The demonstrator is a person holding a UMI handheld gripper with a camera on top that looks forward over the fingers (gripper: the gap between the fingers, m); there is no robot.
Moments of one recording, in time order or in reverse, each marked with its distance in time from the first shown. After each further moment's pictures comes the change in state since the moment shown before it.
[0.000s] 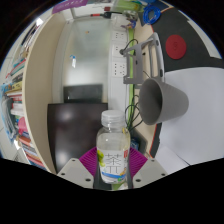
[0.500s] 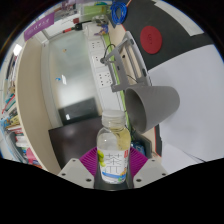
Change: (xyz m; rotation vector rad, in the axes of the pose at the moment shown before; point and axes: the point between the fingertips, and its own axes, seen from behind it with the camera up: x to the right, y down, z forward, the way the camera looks) arm 0.004 -0.035 -0.002 0.060 -0.011 0.276
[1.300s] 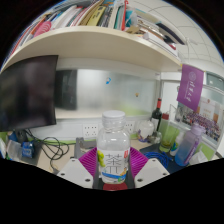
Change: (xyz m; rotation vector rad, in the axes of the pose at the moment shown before) arm -0.076 -0.226 -0.044 0.399 0.491 -1.759
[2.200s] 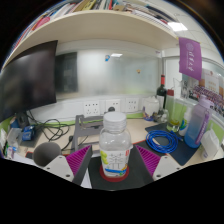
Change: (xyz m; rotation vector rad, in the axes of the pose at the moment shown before) arm 0.008 0.103 0.011 -0.101 -0.098 0.049
